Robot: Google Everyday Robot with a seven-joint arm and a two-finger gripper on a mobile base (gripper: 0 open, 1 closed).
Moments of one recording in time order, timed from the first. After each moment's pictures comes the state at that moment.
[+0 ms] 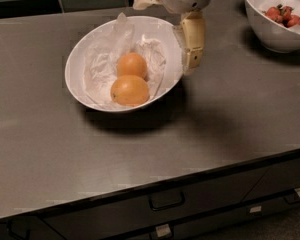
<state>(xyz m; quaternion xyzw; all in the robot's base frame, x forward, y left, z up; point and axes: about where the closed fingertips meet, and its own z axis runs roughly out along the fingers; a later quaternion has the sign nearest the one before) 0.536 -0.030 1.005 -0.86 0.48 0.02 0.18</state>
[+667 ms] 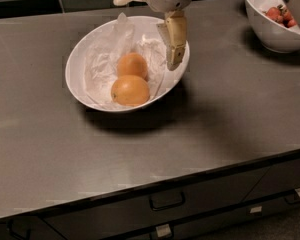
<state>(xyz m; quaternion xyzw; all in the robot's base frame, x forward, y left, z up) 0.555 0.005 1.004 -0.88 0.42 0.03 0.22</state>
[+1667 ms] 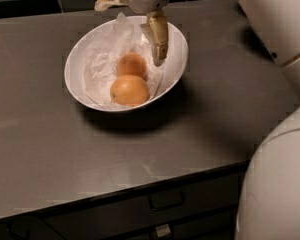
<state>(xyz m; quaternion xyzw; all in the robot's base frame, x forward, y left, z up) 0.578 0.040 0.989 -0.91 0.36 0.05 0.20</state>
